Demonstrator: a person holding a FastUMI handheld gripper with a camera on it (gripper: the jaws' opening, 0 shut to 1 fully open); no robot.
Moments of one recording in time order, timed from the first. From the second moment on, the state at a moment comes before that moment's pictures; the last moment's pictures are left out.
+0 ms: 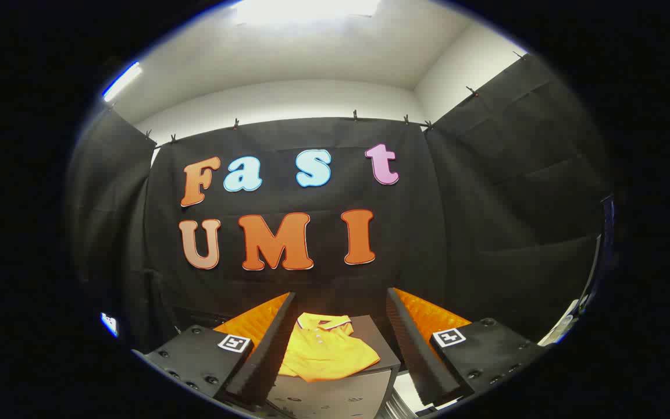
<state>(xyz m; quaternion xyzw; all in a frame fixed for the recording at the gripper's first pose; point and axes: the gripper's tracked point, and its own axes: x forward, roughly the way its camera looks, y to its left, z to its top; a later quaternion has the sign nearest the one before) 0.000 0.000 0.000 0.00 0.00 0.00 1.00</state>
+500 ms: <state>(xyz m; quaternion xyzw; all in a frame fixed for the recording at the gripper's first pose) 0.001 0.006 0.009 0.00 -0.01 0.01 1.00</state>
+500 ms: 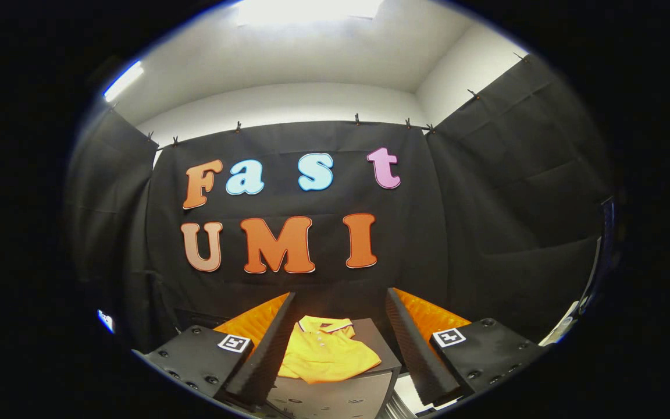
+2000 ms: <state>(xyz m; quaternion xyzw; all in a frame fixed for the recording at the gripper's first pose) 0.014 0.104 0.002 0.00 0.00 -0.02 1.00</state>
